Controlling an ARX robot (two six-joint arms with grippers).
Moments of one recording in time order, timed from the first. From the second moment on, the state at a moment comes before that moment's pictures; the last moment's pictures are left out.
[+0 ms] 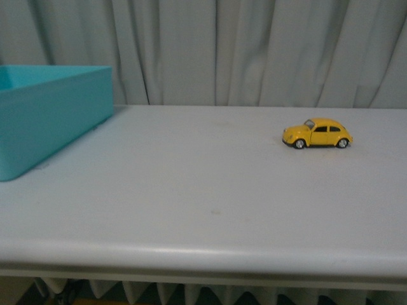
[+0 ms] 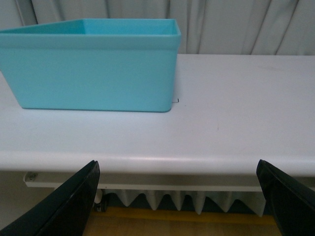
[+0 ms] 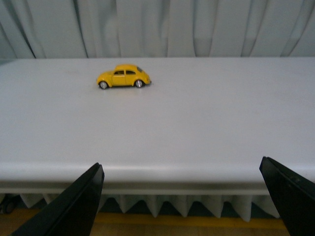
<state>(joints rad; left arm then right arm) 0.00 0.01 0.01 0.00 0.00 0.00 0.00 0.00 0.01 0.00 0.00 -0.01</state>
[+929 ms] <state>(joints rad) 0.00 0.01 0.01 0.00 0.00 0.00 0.00 0.00 0.01 0.00 0.00 -0.01</state>
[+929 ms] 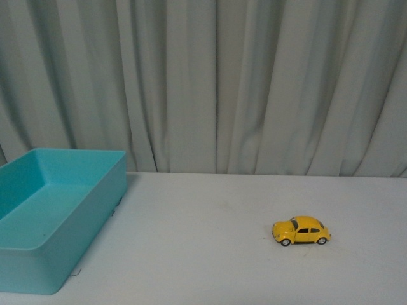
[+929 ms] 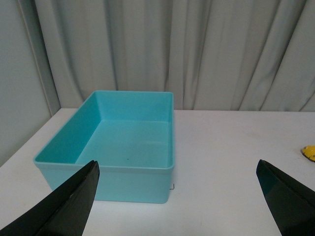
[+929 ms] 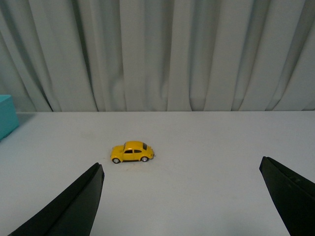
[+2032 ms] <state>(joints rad) 0.00 0.01 0.01 0.00 0.00 0.00 0.00 0.00 0.01 0.00 0.00 -0.01</state>
